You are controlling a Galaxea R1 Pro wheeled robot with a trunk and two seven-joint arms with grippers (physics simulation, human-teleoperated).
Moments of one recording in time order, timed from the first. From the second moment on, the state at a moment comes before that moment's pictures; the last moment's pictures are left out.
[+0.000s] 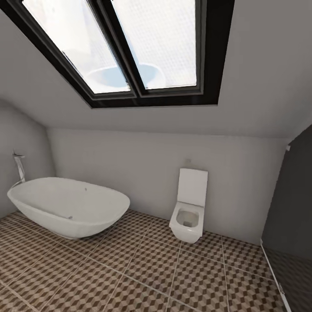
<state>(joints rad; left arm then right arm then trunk) -0.34 0.07 0.01 0.04 0.57 -0.06 0.01 -0.45 -0.08 -0.39 0.03 0.74 0.28 -0.07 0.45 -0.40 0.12</state>
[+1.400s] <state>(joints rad) -0.34 0.07 0.01 0.04 0.57 -0.06 0.01 -0.45 -0.08 -0.39 0.03 0.74 0.28 -0.07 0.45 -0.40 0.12</state>
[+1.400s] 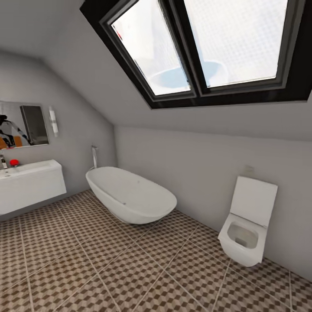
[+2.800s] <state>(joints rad) -0.34 0.07 0.01 0.04 0.57 -0.06 0.01 -0.43 -0.08 -0.39 0.04 0.78 0.28 -0.07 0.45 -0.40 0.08</state>
